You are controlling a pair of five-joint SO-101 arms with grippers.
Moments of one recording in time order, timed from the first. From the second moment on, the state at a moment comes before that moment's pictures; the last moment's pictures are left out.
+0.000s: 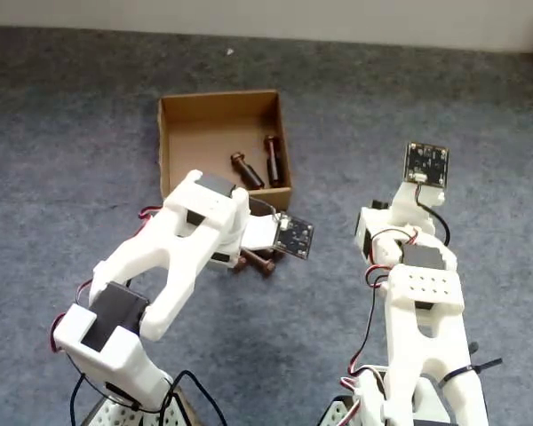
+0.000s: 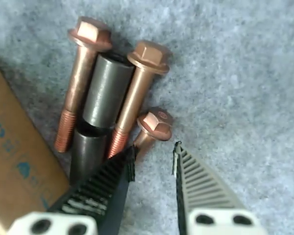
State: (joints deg) left arm 17.3 9.3 23.3 65.4 -74.2; right arm -0.4 -35.2 56.7 35.6 -1.5
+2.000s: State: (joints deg) left arm 17.5 -14.9 26.8 70.5 -36.4; right arm -0.4 -37.2 56.7 39.2 -1.5
